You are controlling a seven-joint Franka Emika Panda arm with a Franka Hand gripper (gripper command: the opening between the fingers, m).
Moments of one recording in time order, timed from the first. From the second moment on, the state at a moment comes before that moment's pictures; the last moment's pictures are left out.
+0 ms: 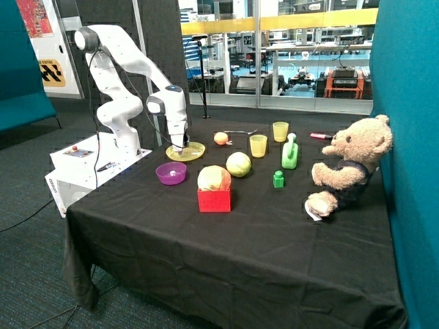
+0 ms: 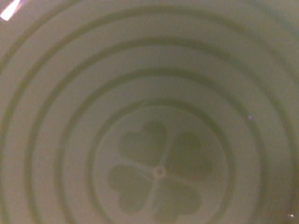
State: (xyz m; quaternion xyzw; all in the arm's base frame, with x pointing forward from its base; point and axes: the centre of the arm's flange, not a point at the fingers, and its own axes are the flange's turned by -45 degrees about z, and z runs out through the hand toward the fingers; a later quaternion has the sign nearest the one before) arm 0.356 -0.031 0.286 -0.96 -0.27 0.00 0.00
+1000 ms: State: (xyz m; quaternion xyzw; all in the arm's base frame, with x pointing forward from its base) arm 0.353 -0.034 0.274 -0.96 -0.26 0.00 0.00
